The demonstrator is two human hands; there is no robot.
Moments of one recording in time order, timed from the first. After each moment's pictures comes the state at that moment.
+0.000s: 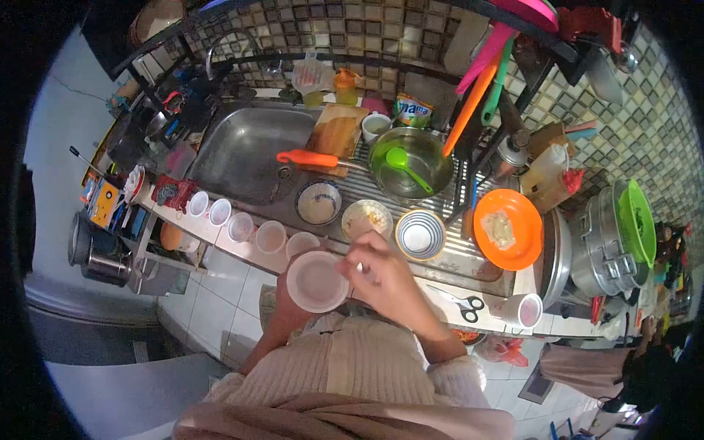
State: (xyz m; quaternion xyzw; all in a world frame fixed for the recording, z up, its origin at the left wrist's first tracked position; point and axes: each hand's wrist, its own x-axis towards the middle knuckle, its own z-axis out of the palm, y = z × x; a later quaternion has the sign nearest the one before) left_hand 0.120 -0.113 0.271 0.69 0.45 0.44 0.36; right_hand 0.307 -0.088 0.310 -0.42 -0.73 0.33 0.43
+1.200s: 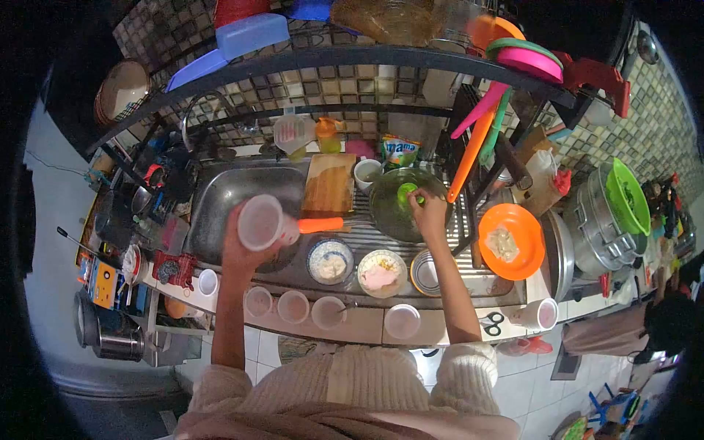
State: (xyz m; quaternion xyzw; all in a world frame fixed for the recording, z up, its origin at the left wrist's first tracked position) left_hand 0.026 0.062 0.339 0.66 0.42 0.49 0.39; right_hand 0.366 0.112 0.200 -0.68 -0.58 0.01 0.45
